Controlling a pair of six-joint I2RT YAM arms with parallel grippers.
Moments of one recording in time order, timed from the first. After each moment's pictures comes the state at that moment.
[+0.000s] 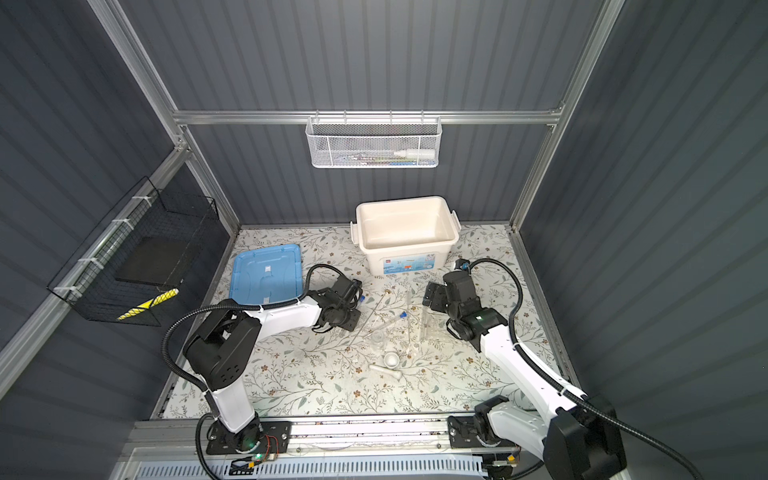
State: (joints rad) left arm -0.71 1.82 1.07 -0.39 -0.08 -0.19; right arm 0.39 1.11 0.74 -0.31 0.19 0.52
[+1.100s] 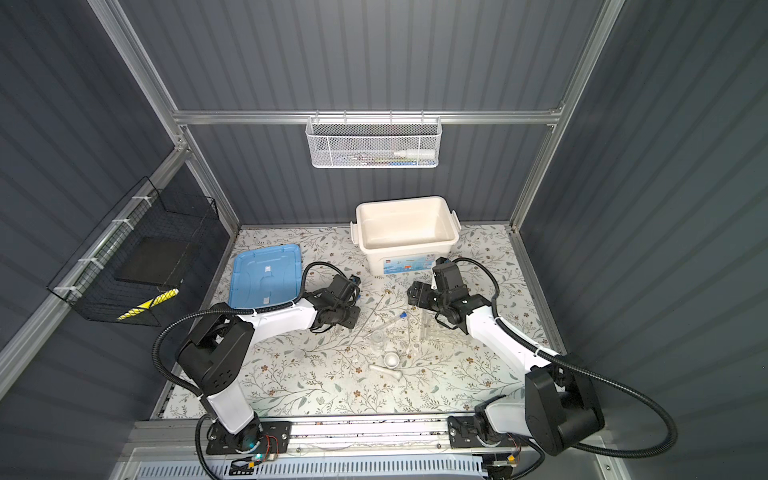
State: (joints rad) left arm -0.71 1.77 1.03 -0.30 -0.10 -0.20; right arm 0.39 1.32 0.82 -0.28 -0.11 0.56
